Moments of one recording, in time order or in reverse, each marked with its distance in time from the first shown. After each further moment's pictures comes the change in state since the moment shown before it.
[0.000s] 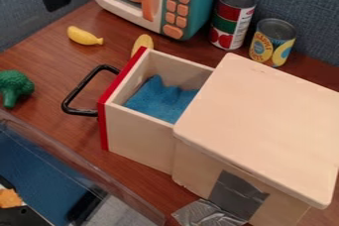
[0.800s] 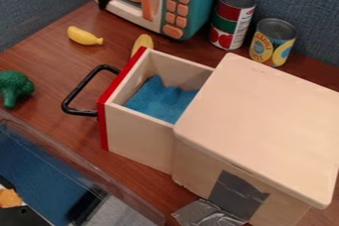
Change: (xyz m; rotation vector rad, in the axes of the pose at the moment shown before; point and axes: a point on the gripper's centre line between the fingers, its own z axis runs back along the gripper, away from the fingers) arm 0.072 0.048 -0.073 0.165 -0.030 0.471
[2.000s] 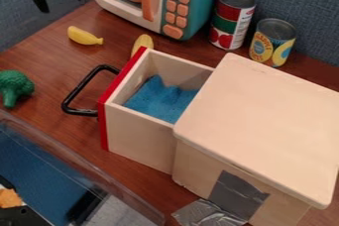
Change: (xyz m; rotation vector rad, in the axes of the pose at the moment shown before) arm 0.017 0.071 -0.051 -0.038 -0.058 0.910
